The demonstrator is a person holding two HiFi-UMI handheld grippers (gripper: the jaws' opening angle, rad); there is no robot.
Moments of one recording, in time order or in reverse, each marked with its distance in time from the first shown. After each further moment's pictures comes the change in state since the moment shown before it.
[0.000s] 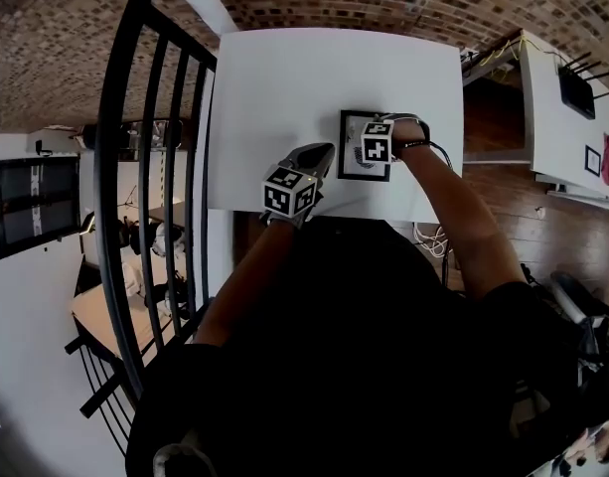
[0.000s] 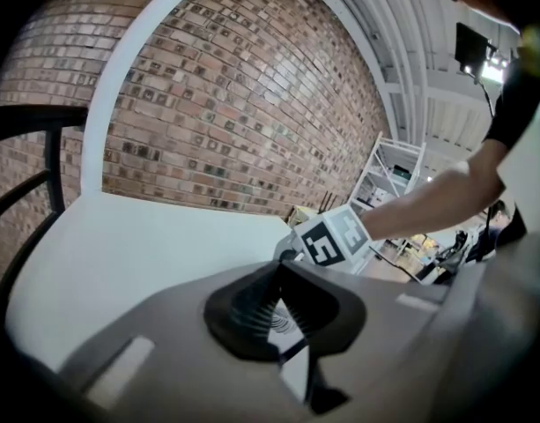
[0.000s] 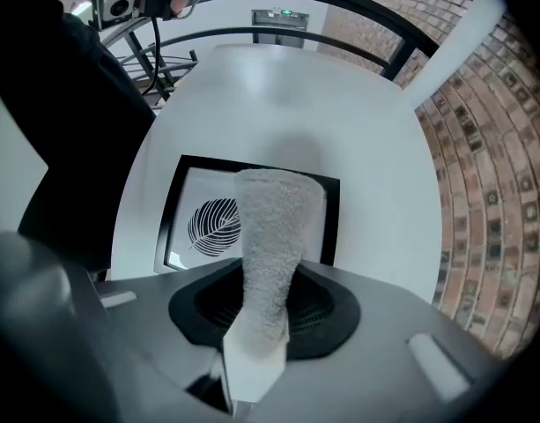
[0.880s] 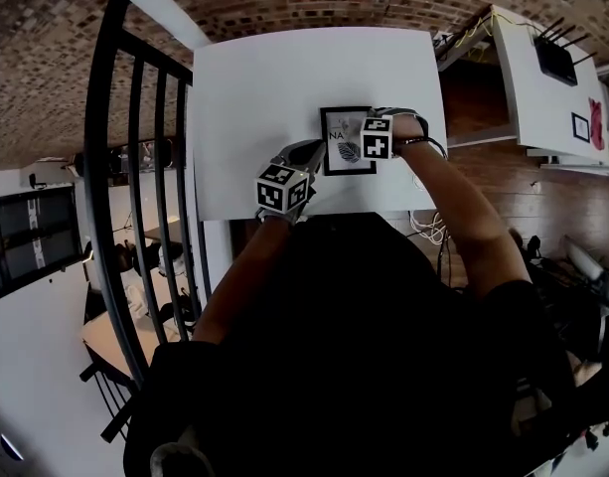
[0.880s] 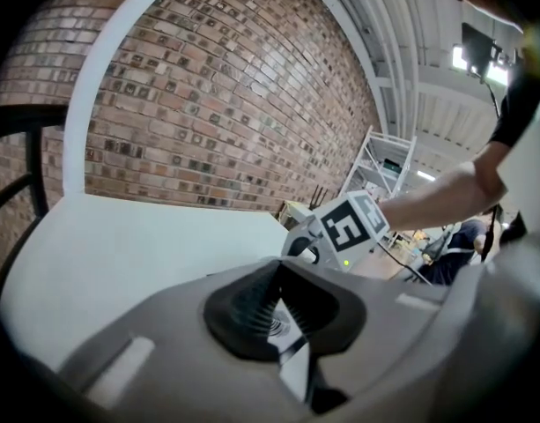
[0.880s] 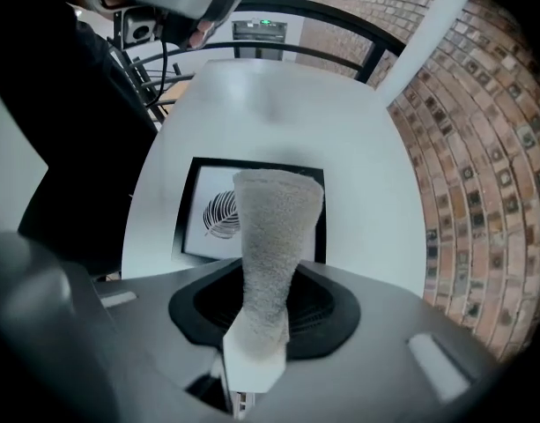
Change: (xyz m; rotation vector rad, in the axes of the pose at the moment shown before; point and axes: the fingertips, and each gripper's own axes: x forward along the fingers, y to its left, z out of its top) left arm 0.023 -0.019 -0.004 0.042 0.036 -0.054; right arm -0.028 0.012 -0.033 0.105 -0.055 -0.055
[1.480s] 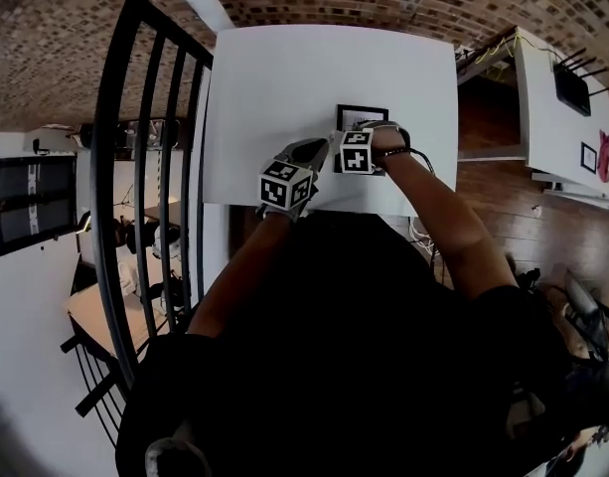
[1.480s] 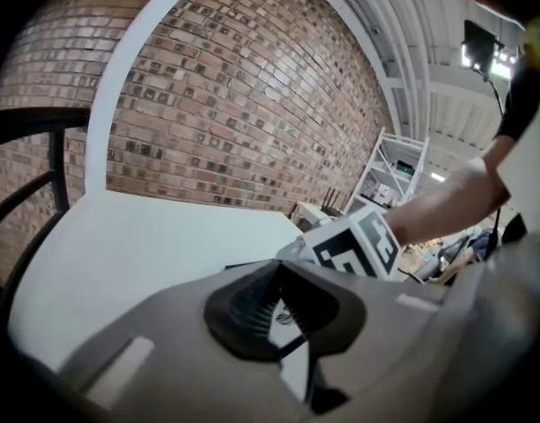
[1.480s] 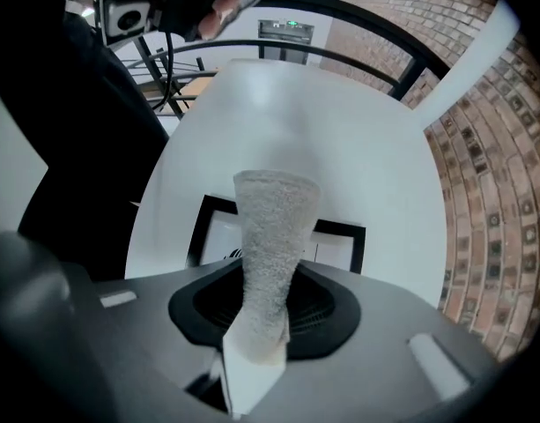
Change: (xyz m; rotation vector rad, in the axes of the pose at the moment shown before) left arm -0.023 0.018 -0.009 -0.035 -0.010 0.080; right arm 0.023 0.030 0.076 -0.129 -0.002 0.052
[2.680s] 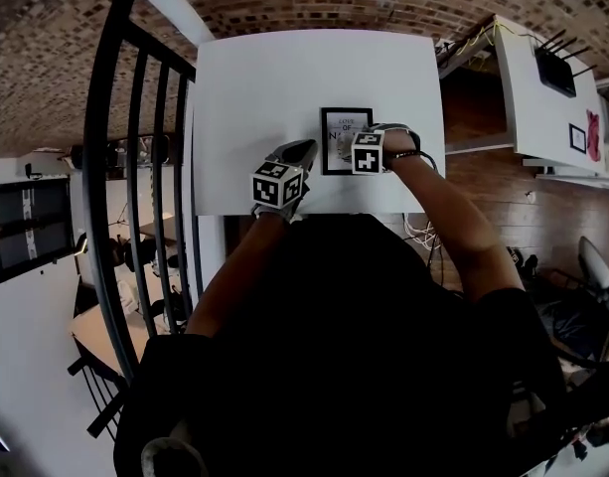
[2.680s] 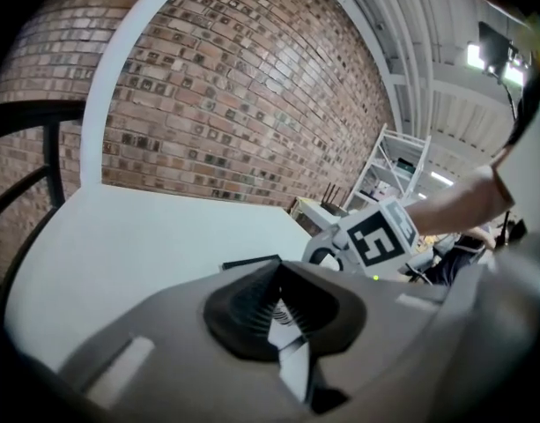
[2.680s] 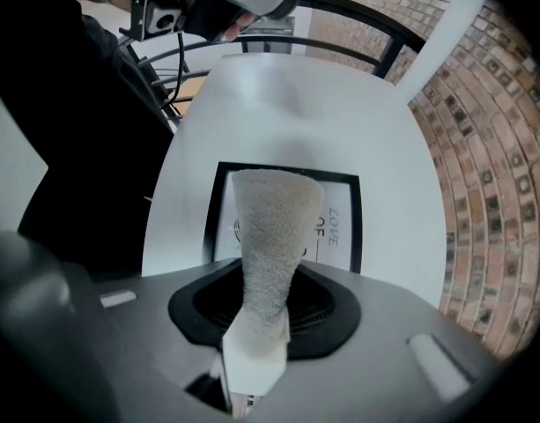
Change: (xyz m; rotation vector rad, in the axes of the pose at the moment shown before) left arm 0.014 0.002 -0.004 -0.009 0.038 -0.009; right arm -0.017 0.019 -0.059 0.112 0.030 0.023
